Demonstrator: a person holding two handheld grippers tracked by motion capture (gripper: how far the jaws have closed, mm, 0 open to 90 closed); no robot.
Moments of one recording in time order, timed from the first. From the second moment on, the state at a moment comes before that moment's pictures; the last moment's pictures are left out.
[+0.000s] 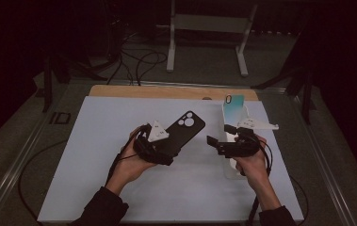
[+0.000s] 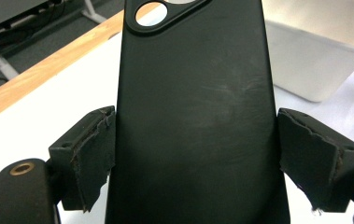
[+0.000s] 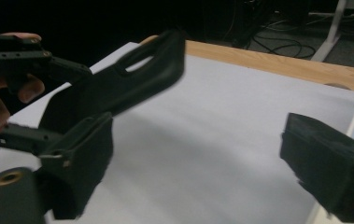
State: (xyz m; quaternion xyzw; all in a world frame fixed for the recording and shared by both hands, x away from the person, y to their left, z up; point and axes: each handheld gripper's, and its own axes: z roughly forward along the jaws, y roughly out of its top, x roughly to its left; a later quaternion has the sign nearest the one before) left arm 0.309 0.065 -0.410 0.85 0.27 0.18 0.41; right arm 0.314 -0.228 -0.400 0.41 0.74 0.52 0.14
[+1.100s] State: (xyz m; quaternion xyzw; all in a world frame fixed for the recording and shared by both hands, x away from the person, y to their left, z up) left arm 0.302 0.030 -0.411 0.85 0.25 0.16 0.44; right arm 0.323 -0.193 -0.394 0.40 0.73 0.56 0.01
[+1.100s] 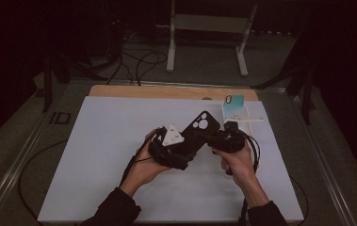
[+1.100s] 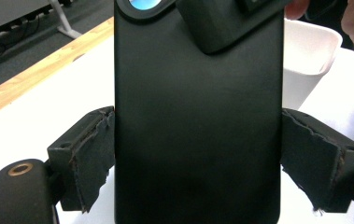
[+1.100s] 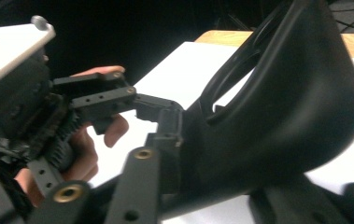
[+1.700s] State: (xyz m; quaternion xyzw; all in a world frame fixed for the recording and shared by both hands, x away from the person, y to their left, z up) left arm 0.306 0.041 -0.408 0.84 0.27 0.14 0.45; right arm 0.318 -0.191 -0.390 0.39 0.74 0.55 0.04
